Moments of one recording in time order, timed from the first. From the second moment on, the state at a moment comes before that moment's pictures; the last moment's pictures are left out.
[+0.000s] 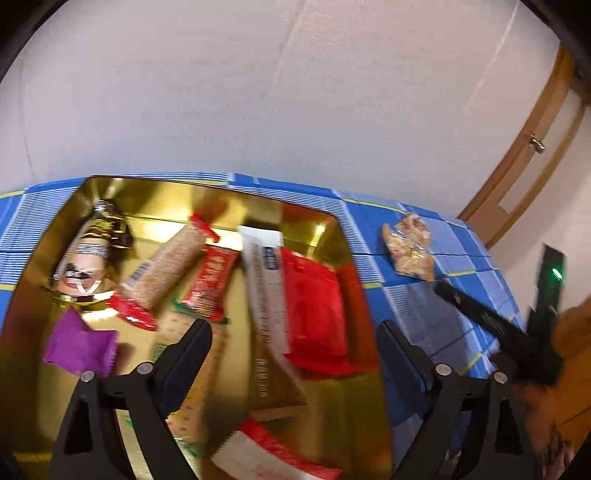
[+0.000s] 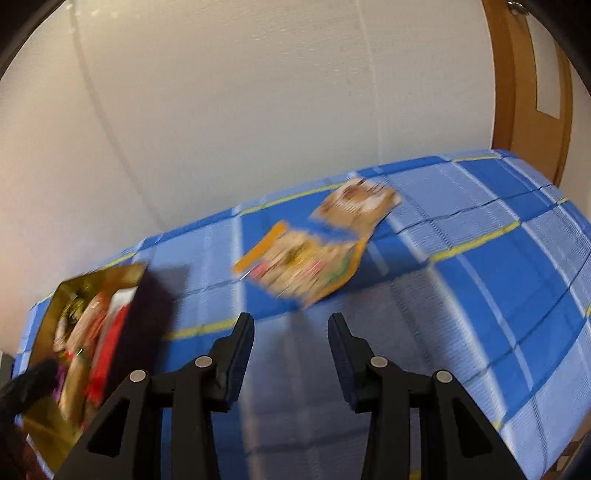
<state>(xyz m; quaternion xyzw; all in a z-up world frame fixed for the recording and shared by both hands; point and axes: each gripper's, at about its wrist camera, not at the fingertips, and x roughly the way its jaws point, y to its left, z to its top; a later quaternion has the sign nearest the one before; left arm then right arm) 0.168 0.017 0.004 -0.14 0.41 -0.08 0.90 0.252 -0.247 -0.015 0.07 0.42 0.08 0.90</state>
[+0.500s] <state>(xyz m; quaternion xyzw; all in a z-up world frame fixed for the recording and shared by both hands) 0.173 -0.005 0.013 -0.11 0.41 -0.12 0.90 0.345 -0.255 -0.040 0.14 0.50 0.09 0.85</state>
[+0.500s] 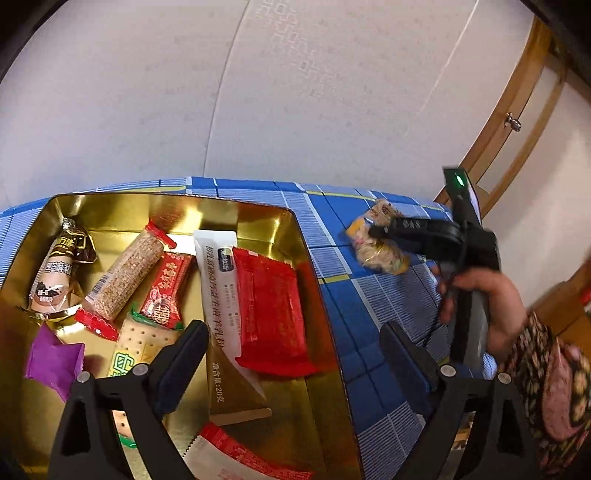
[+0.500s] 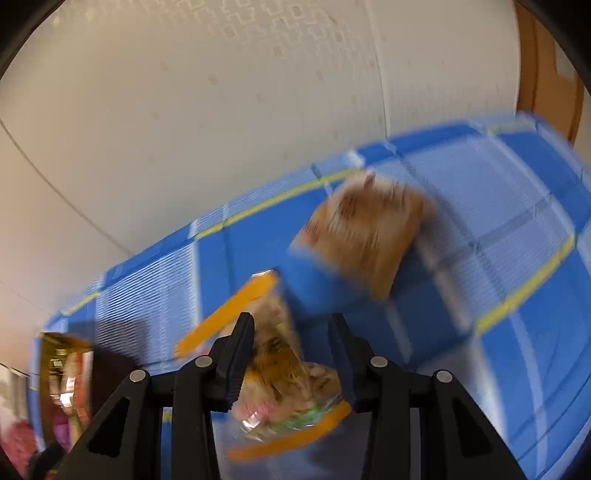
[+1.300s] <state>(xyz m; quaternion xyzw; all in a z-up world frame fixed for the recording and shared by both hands) 0.238 -0.144 0.013 -0.04 0.45 -0.12 0.88 0.220 -0.364 -0.016 0.26 0.44 0.01 0.86</state>
